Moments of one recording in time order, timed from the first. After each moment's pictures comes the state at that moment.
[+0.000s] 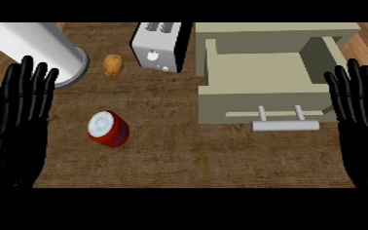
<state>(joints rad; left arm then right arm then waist) 0.00 0.09 -0.02 -2.10 0.00 0.03 0.00 0.01 -0.12 -0.01 -2.10 -0.02 0.01 0.03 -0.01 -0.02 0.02</state>
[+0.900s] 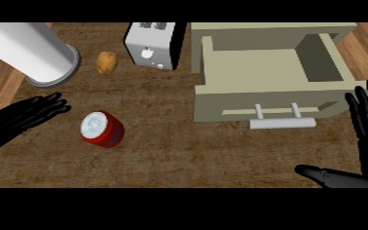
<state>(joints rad) -0.07 0.67 0.06 -1.71 0.70 -0.93 -0.02 0.14 -0.12 -0.13 -2.09 -0.08 -0.03 0.16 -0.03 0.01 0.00</state>
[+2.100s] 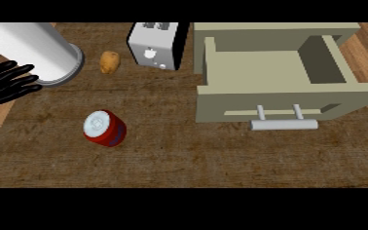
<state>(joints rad) -0.32 0.91 -0.09 -1.17 1.19 -1.11 0.20 0.39 -0.15 -0.36 -2.14 -0.31 0.20 0.06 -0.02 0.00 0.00</state>
